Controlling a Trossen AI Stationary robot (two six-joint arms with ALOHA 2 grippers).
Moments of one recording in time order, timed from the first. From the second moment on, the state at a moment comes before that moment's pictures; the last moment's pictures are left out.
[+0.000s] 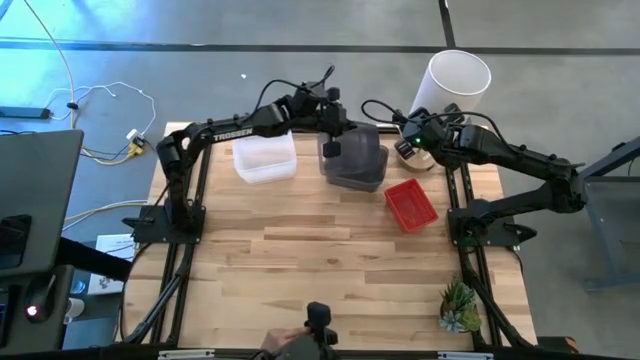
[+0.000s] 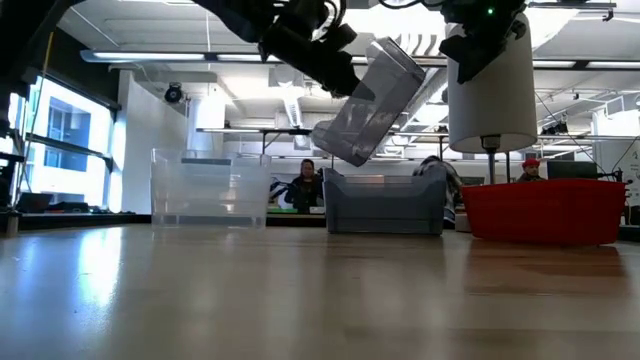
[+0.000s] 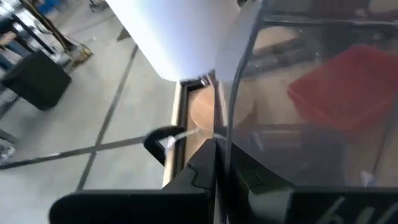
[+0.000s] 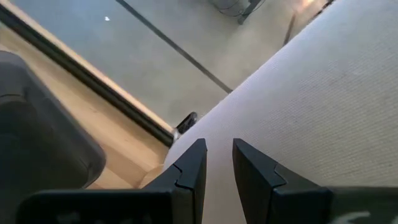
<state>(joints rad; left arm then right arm) 0.60 1.91 1.64 -0.17 0.23 0.54 -0.36 1.17 1.21 -0.95 0.85 0.18</state>
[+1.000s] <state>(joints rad) 0.59 1.96 1.64 -0.43 0.14 0.79 -0.35 1.17 1.21 -0.90 0.64 0.19</state>
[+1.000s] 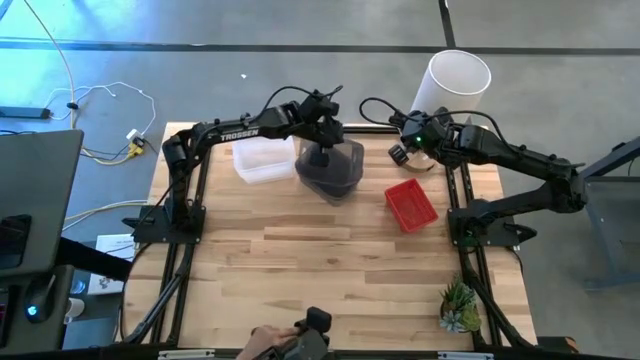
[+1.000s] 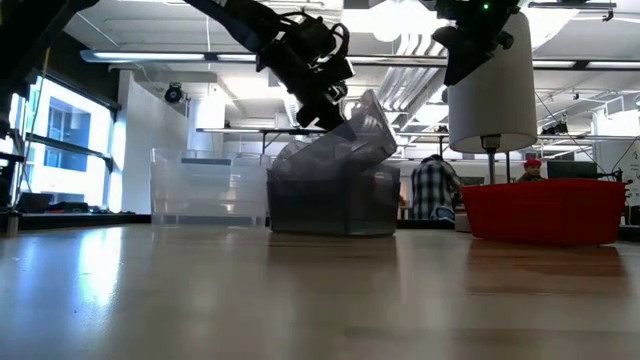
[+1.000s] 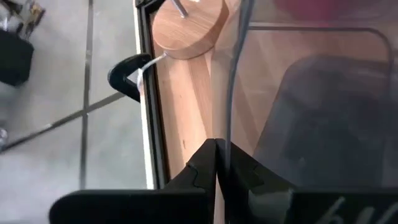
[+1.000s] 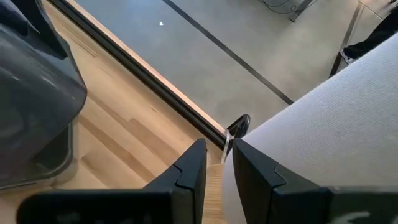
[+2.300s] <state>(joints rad) 0.53 1.98 1.64 -0.69 0.00 1.29 -0.35 1.17 1.21 -0.90 0.64 0.20</state>
